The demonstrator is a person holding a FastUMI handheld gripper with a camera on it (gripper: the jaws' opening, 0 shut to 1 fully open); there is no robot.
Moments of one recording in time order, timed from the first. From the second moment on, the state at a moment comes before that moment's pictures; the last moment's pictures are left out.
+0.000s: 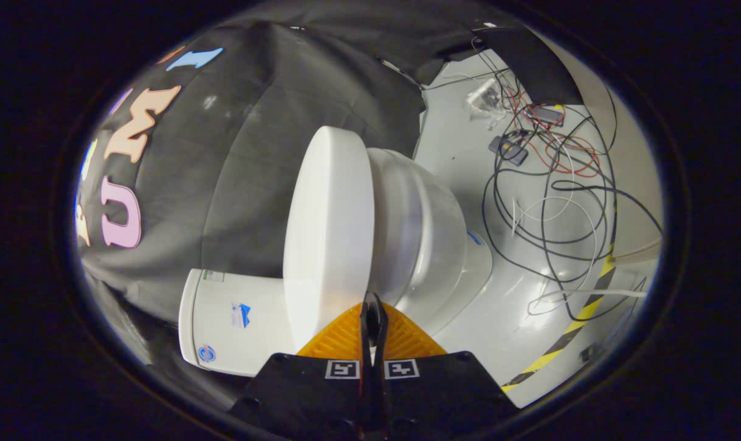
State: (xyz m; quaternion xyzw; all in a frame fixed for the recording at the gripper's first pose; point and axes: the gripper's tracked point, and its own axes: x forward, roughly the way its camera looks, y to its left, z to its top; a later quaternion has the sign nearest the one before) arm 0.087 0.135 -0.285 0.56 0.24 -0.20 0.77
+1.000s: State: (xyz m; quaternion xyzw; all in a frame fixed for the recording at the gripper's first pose) arm 0.117 0.156 -0.157 0.45 0.19 -0.22 0.85
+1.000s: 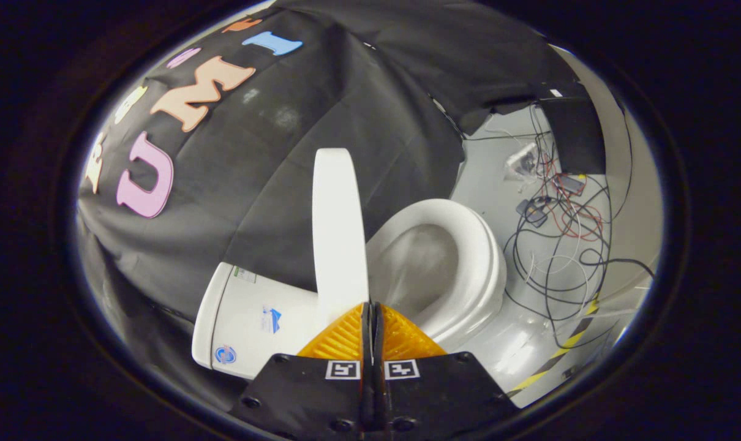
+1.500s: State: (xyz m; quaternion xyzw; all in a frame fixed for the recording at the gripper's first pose) arm 0.129 0.168 -0.126 0.38 0.18 -0.23 0.88
